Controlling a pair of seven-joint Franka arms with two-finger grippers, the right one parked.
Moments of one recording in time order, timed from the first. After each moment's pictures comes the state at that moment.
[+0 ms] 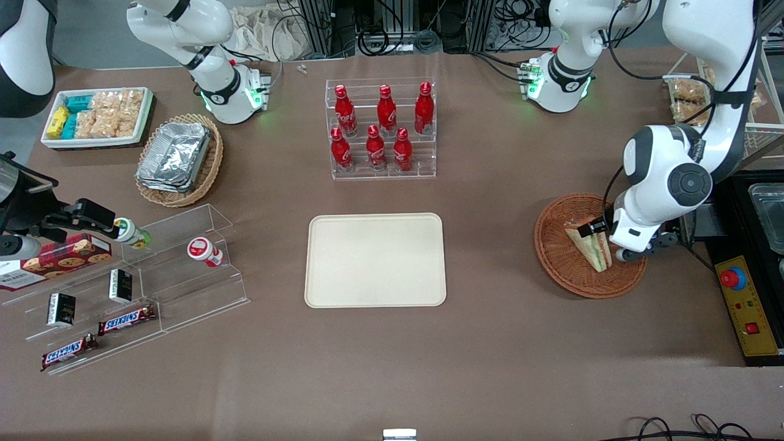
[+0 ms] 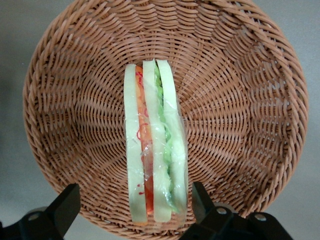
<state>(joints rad) 0.06 0.19 -0.10 -2.23 0.07 2.28 -0.44</state>
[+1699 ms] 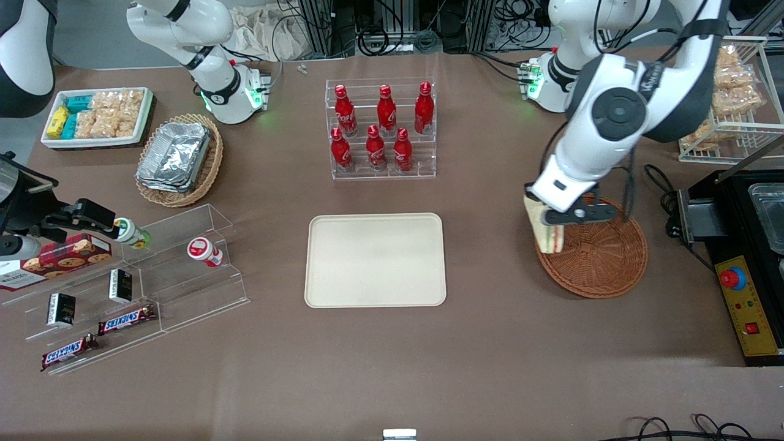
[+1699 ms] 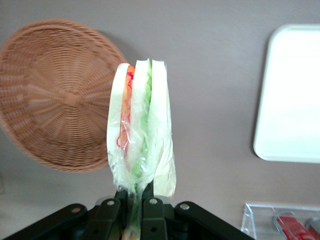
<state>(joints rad) -0.04 0.05 -0.39 -1.96 0.04 1.90 -0.46</state>
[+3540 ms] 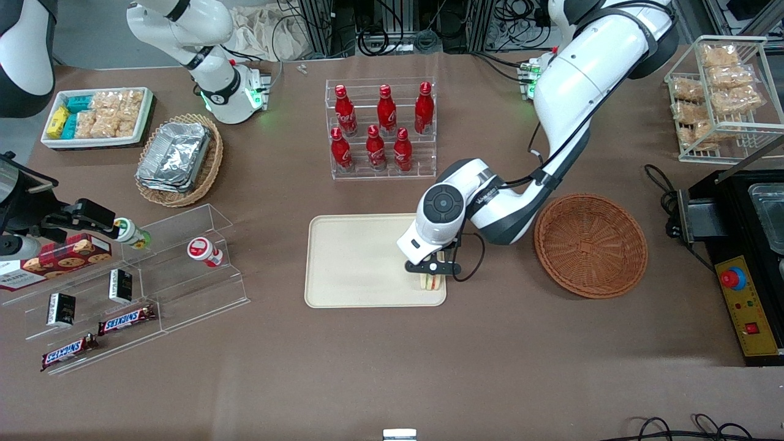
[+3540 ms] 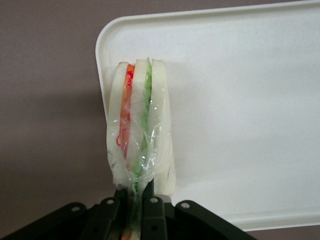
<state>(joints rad) -0.20 0.78 -0.59 -1.51 0.38 2.10 -0.79</state>
